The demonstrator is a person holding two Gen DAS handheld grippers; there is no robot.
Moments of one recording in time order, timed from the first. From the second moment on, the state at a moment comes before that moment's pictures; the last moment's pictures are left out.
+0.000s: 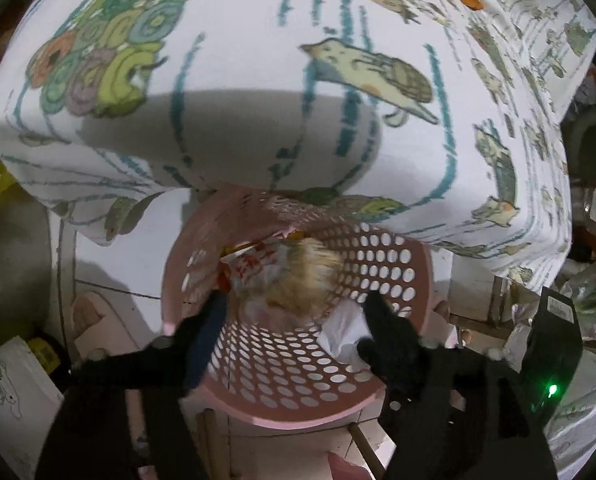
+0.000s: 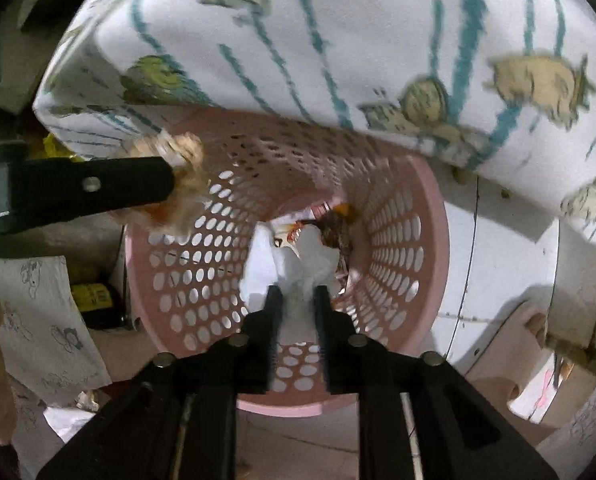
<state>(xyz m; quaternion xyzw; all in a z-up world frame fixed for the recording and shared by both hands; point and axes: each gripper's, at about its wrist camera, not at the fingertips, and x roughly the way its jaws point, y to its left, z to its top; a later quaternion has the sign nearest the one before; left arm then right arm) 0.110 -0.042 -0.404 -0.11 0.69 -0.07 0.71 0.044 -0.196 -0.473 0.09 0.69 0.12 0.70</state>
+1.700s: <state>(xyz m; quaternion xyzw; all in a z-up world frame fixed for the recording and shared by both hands) 0.060 -0.029 -0.103 0.04 0.30 -0.03 0.95 0.072 -0.213 -0.198 -0.01 0.39 0.05 0.92</state>
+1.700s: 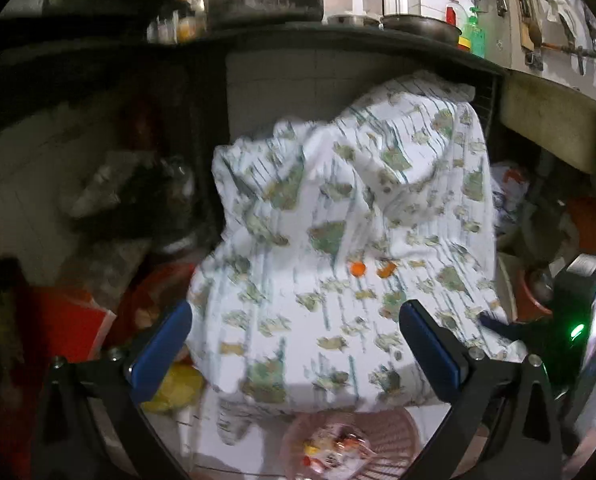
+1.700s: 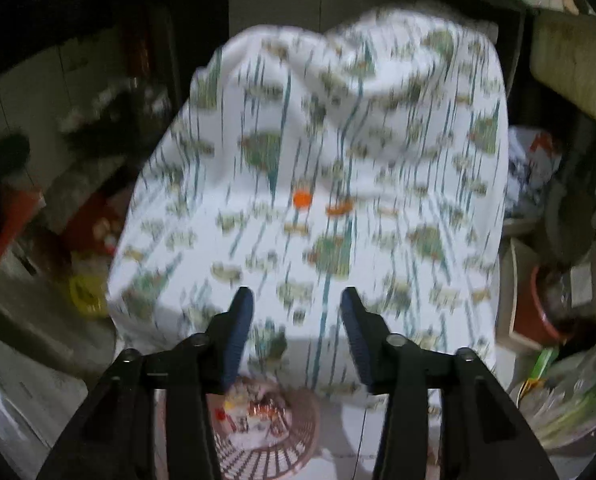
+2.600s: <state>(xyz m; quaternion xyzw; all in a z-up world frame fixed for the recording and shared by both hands) 0.150 -0.023 -0.078 0.03 0.21 0.00 0.98 0.148 -0.306 -0.096 -0.03 0.26 -0.03 0.96</state>
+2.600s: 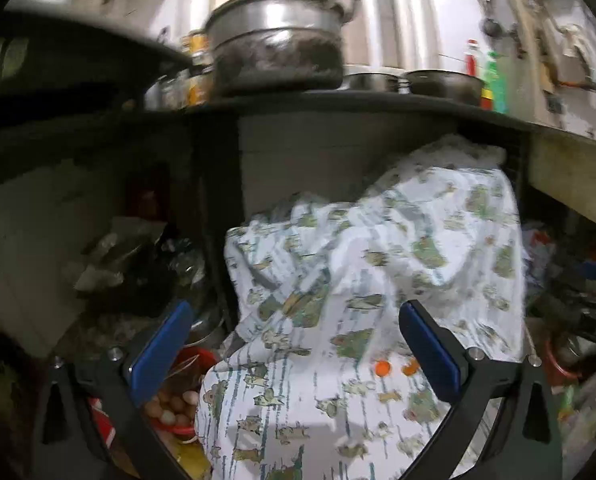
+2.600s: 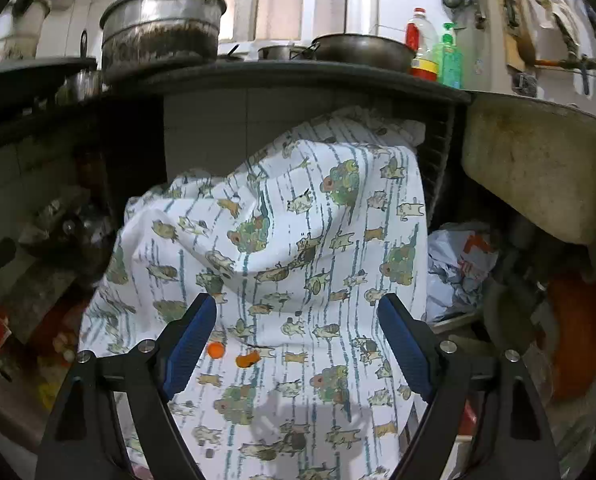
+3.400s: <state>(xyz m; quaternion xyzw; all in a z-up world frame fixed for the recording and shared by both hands) 0.247 -0.042 -0.175 0.05 0.37 -0.03 0.93 0.295 -0.315 -0.249 -0.05 0.47 -0.06 0.88</state>
